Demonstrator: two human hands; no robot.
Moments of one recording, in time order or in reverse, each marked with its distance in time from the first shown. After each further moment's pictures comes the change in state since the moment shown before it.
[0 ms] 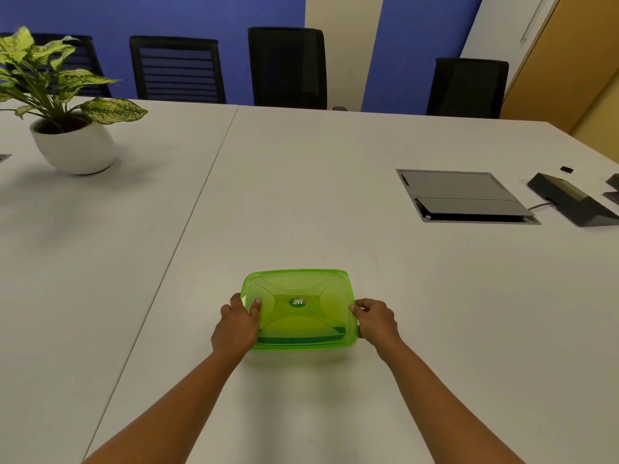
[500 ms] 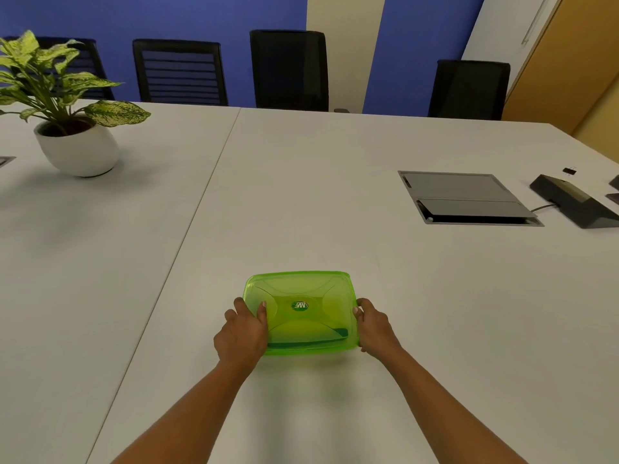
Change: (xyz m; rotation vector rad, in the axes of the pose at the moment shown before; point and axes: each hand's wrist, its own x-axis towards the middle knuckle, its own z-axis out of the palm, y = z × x) left_hand -0.004 -0.001 0.011 0.209 0.141 0.005; right_hand -0.004 0.003 0.007 -0.154 -0.075 -0.126
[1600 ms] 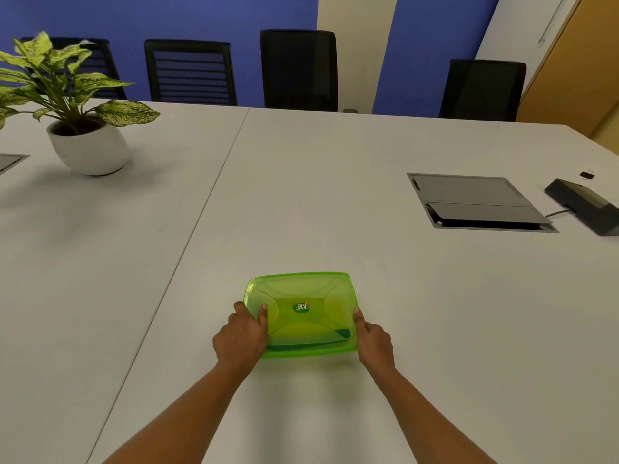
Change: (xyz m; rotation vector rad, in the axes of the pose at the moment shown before) left_hand 0.008 -0.003 0.004 0.087 0.024 0.020; right_hand 0.017 0.023 0.031 0.138 0.159 0.097
